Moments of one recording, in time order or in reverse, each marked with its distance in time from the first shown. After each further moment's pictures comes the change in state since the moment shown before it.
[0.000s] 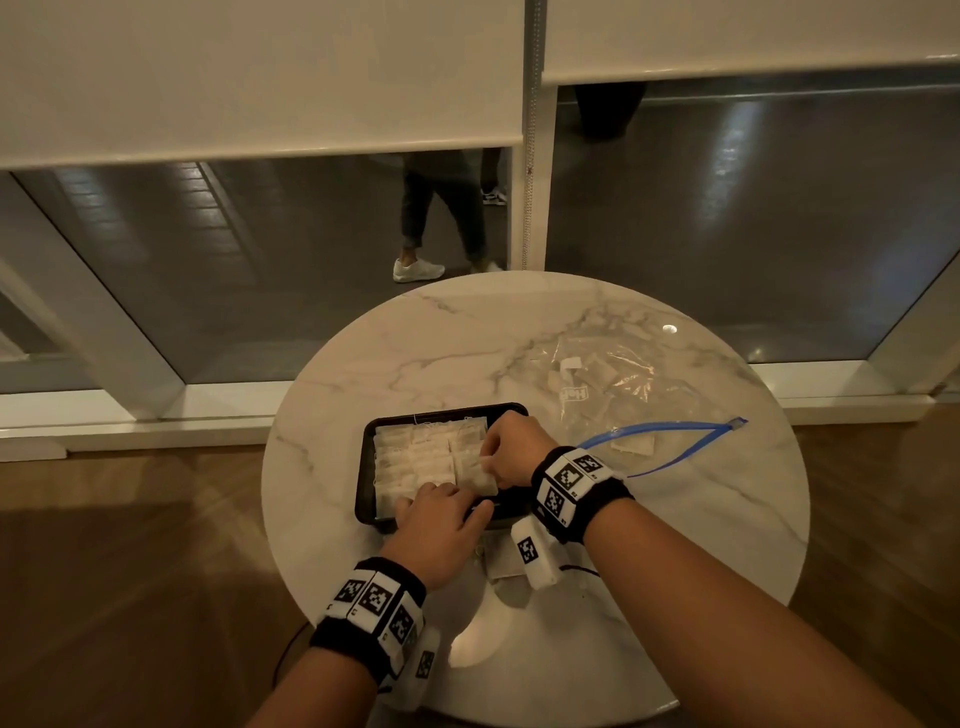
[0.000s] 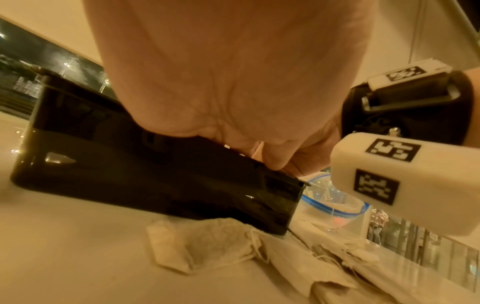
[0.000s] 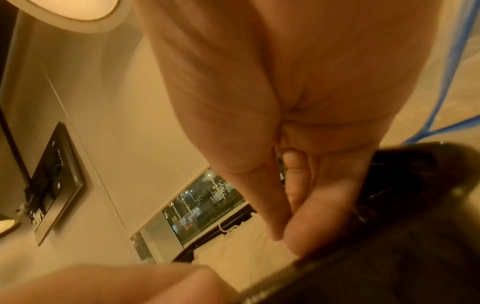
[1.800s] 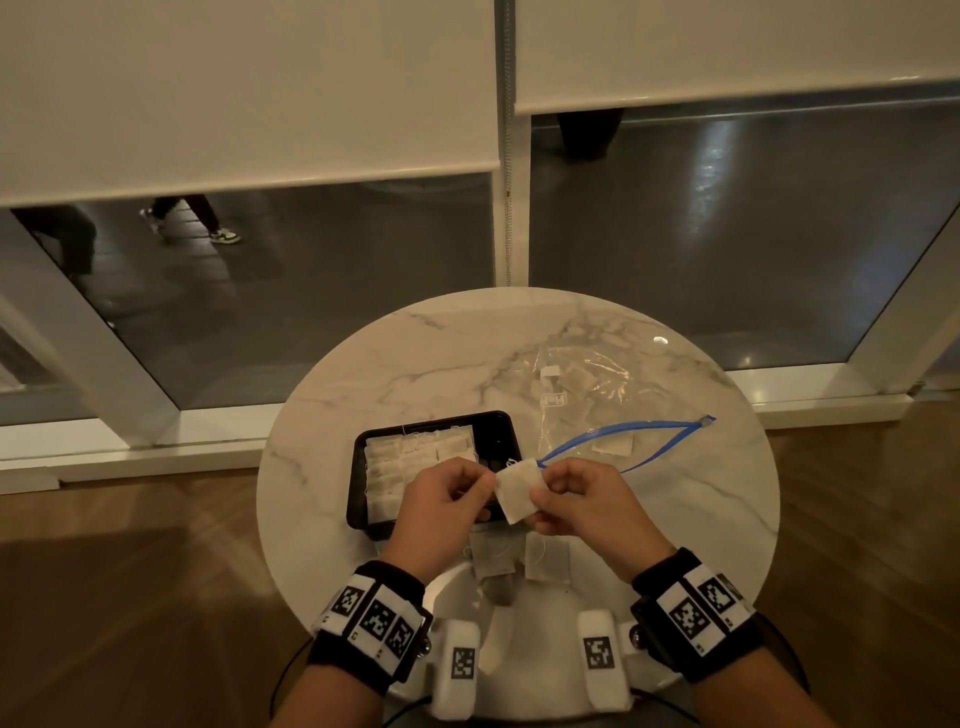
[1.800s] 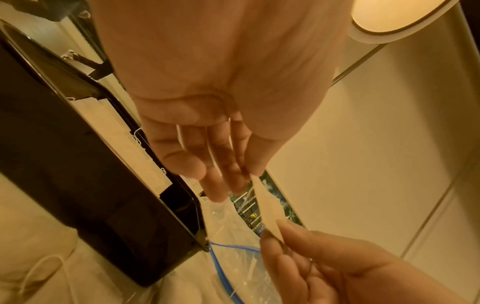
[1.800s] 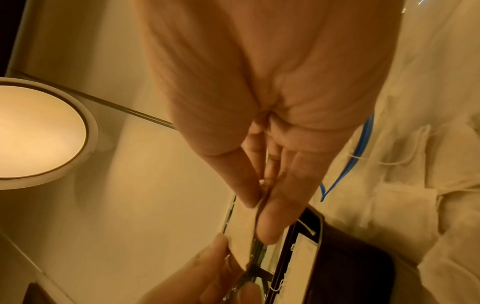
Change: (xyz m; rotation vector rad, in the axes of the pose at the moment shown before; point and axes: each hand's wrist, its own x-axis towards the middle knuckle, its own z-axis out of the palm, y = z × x) left_hand -0.021 0.044 -0.028 -0.936 0.219 0.025; right_hand -0.122 0.060 -0.020 0.911 0.159 -0.025
